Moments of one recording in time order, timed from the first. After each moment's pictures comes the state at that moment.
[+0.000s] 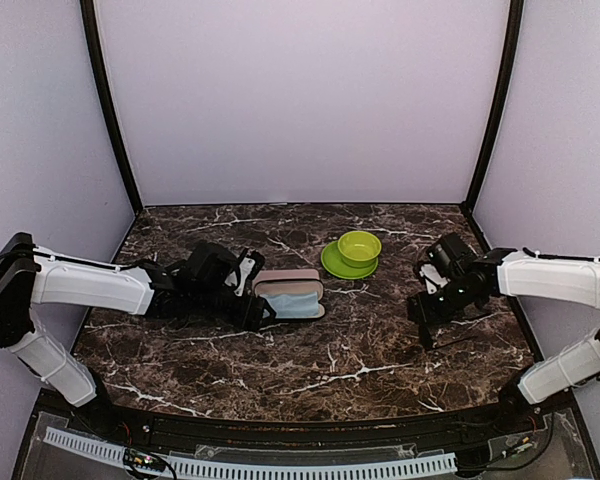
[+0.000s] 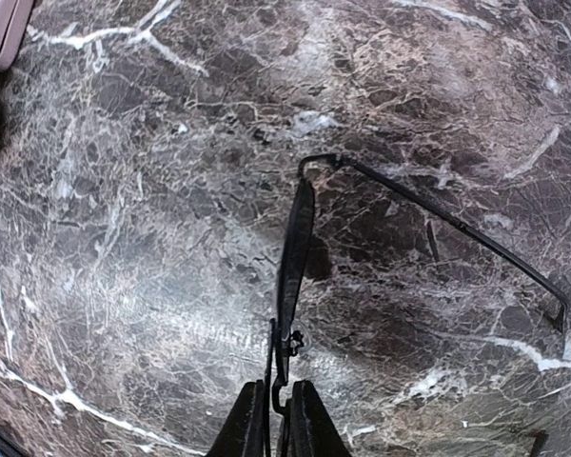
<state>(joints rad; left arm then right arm) -0.84 1.52 0.80 -0.07 0.06 -0.34 0.53 1.33 0.74 -0.59 -0.04 0.33</state>
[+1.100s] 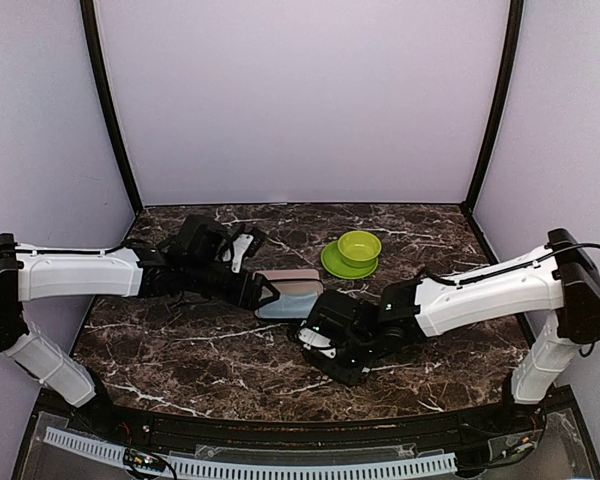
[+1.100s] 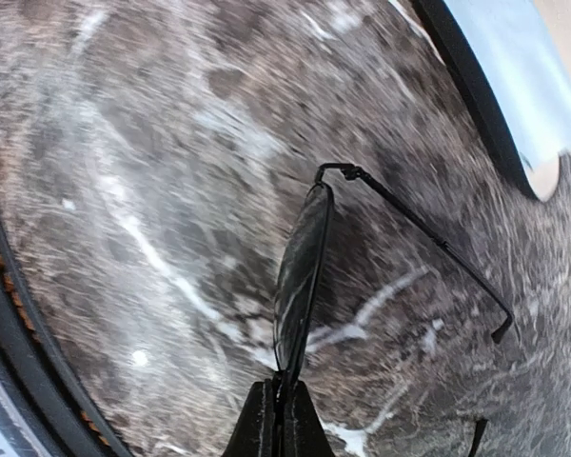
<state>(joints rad) -0.77 1.47 0.92 -0.16 0.23 -0.34 1.26 1.69 1.10 -0.61 0.14 0.06</state>
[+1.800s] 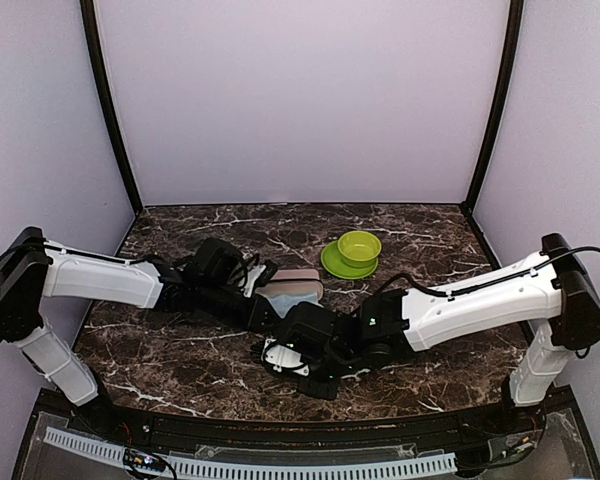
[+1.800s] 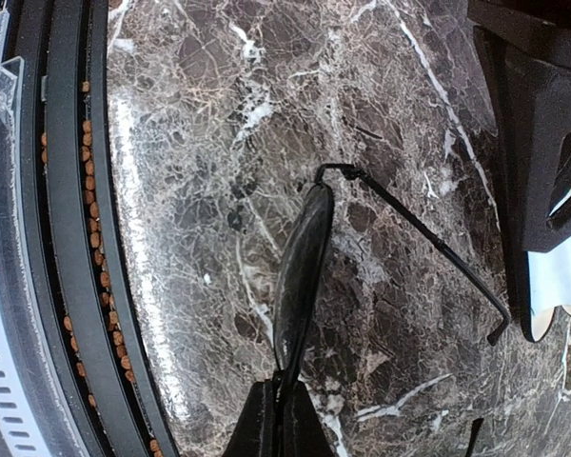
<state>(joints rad) -0.81 1.58 0.86 -0.09 0.44 -0.53 1.39 1.75 1.24 -0.58 0.14 -0.09</state>
